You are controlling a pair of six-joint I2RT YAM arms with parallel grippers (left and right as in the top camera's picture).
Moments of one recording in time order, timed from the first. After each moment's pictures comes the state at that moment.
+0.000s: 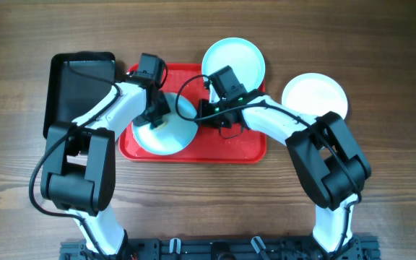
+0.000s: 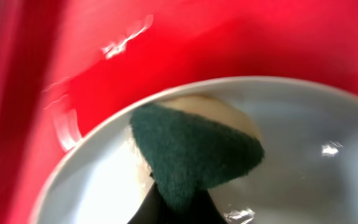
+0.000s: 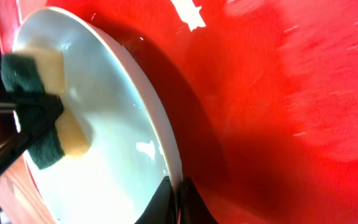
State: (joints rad) left arm -0.24 1.93 1.22 -0.75 -0.15 -0.64; right arm 0.57 2.05 1.24 -0.27 -0.43 0.65
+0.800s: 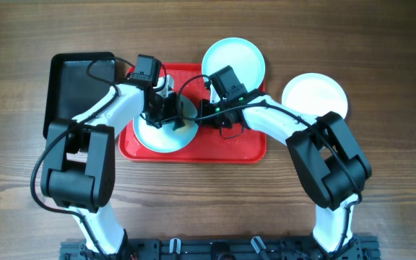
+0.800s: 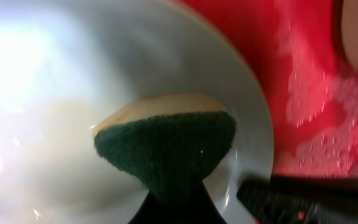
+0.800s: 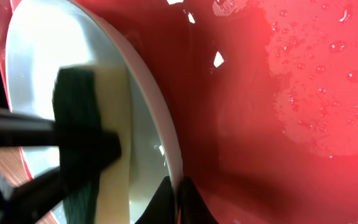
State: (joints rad) left arm -0.22 1.95 1.19 -0.60 0.39 -0.40; right arm 0.56 2.05 1.24 -0.28 -0.43 0.65
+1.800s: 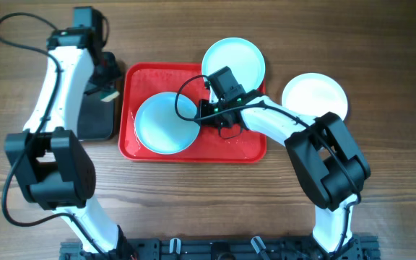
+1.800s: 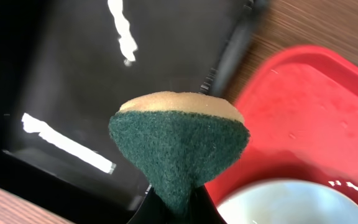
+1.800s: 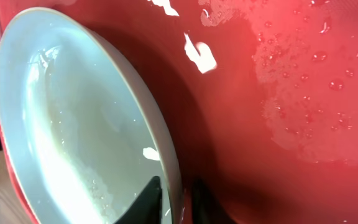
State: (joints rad) left arm 0.04 1.95 1.68 -1.09 -0.16 -0.43; right arm 0.58 2.05 1.24 -0.28 -0.36 0.66
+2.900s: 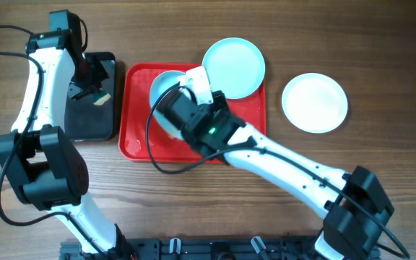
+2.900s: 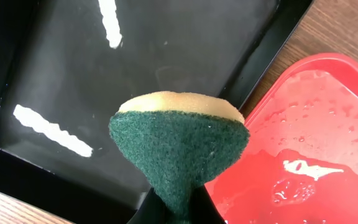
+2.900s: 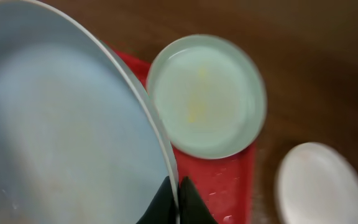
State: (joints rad) left arm 0.13 1.97 1.68 -1.11 -0.05 -0.42; right arm 0.93 1.77 1.40 -0.65 0.75 0.37
